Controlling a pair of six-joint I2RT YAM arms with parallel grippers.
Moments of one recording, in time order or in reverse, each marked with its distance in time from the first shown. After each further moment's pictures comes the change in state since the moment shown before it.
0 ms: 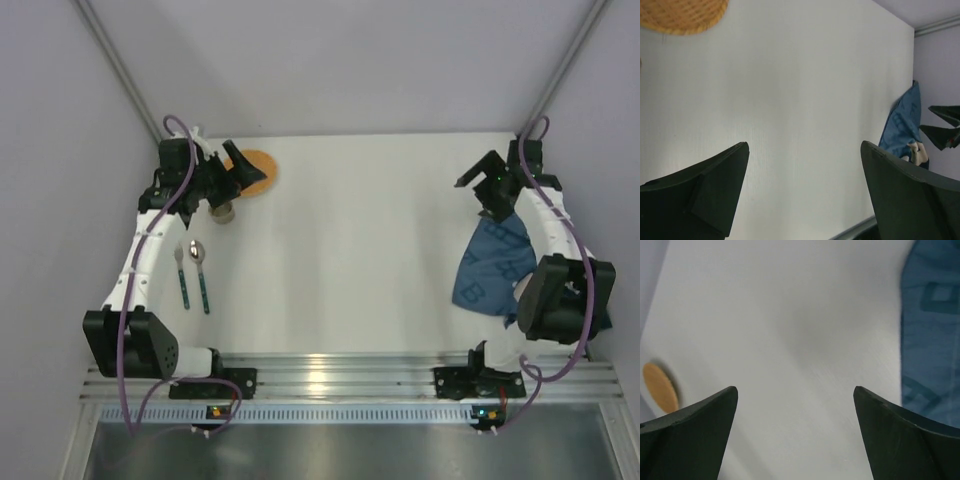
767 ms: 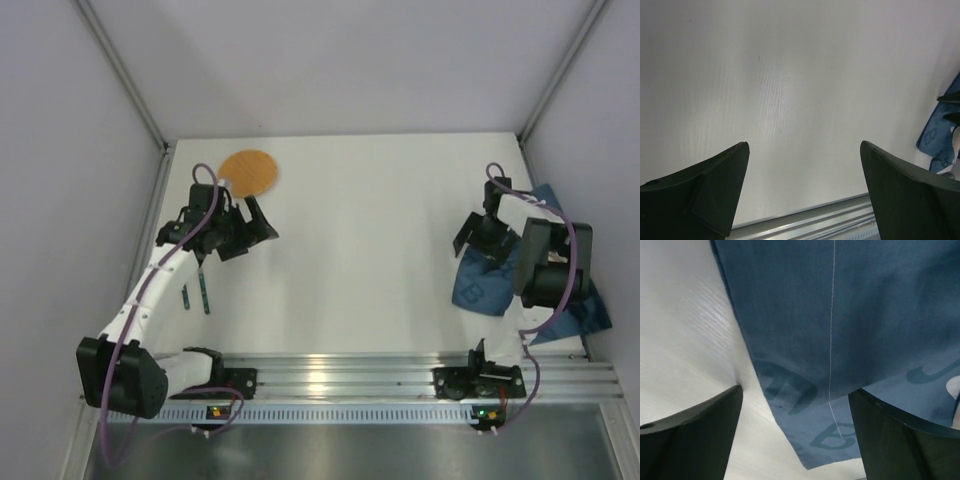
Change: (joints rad) left arm -0.156 -0.185 -0.312 -0.177 -0.154 -0.029; right arm -0.009 0.244 -0.086 -0.261 0.246 -0.294
